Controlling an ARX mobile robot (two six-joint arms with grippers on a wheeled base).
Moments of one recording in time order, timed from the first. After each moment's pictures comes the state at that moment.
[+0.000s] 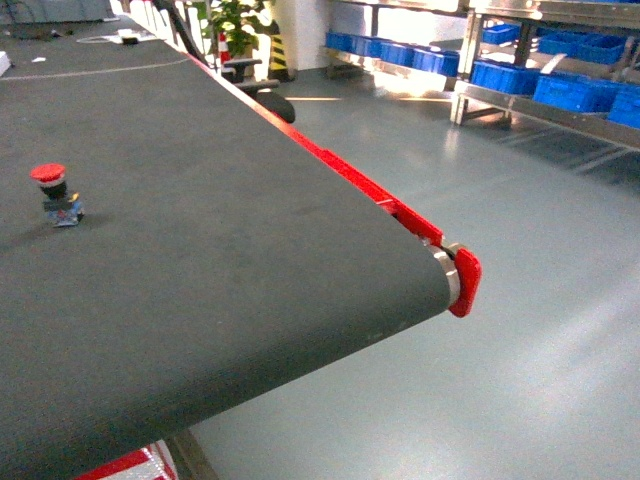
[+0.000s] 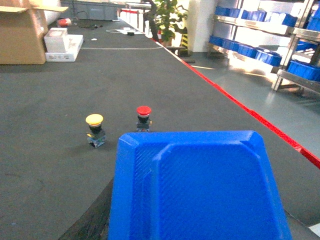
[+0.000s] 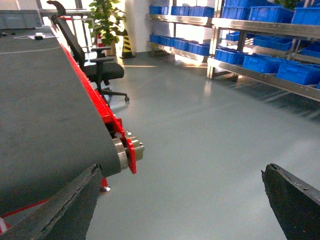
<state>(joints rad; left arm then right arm) -0.44 0.23 0.23 -0.03 -0.62 -0.07 0.00 0.01 0.01 -0.01 0.00 0.00</state>
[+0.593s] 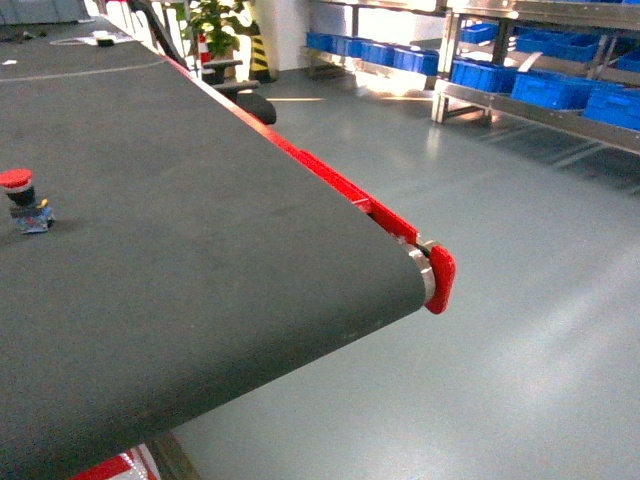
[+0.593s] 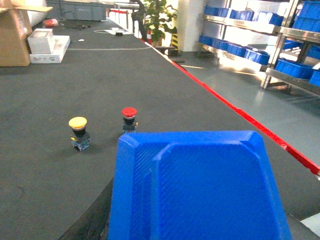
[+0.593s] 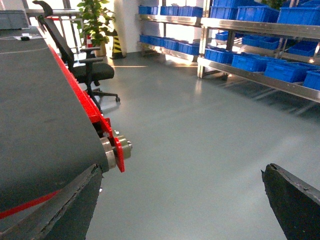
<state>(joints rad) -0.44 0.23 0.23 -0.02 -0.62 -0.07 0.00 0.01 0.01 -0.01 0.00 0.00</state>
